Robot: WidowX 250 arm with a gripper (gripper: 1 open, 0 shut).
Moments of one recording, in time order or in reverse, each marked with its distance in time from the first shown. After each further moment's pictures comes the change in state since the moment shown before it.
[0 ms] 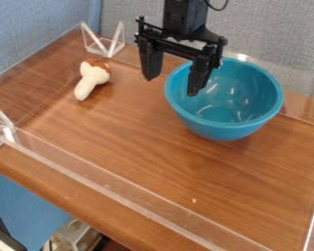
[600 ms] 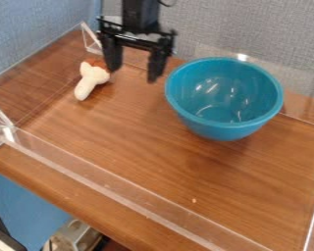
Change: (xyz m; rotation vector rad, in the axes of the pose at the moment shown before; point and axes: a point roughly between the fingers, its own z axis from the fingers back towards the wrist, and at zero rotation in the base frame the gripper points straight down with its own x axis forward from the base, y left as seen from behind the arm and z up) arm 0.014 0.100 -0.020 -0.005 0.045 0.216
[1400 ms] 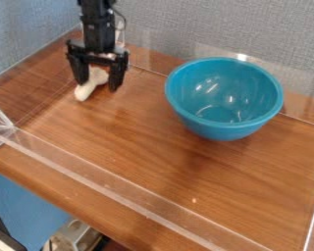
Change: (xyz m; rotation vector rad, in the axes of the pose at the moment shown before) arm 0.053 0.051 -0.066 0.006 -0.040 0.000
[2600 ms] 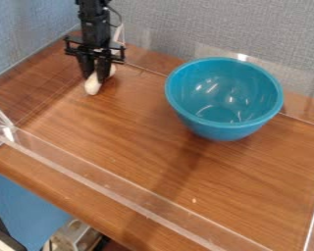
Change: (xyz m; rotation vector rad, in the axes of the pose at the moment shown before) arm 0.027 0.005 0.002 0.004 -0.032 0.041
